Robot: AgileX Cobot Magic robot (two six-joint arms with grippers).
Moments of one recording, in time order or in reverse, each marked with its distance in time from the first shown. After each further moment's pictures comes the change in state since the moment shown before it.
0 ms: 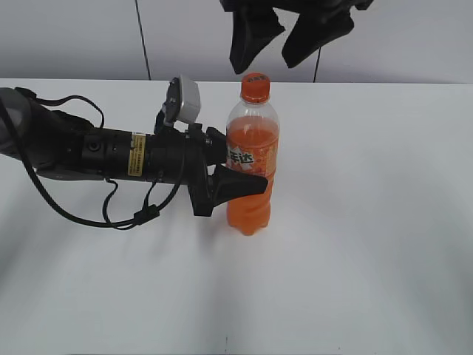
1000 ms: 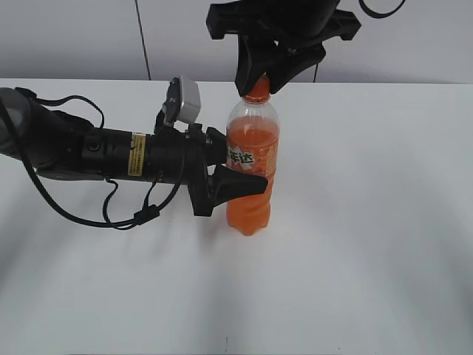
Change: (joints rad) left arm 0.000 0.000 0.000 0.000 0.000 -0.001; right arm 0.000 0.071 0.000 0.004 0.000 0.105
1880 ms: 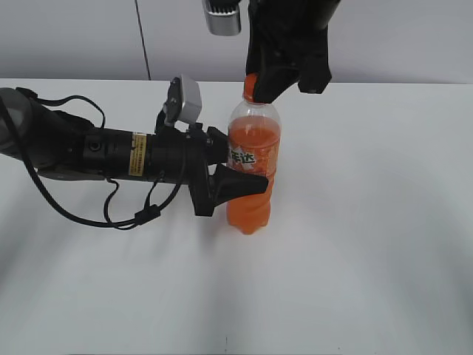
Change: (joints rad) left arm 0.000 0.000 0.000 -0.006 0.003 0.004; right arm 0.003 -0.001 0.000 -0.057 0.001 -1.414
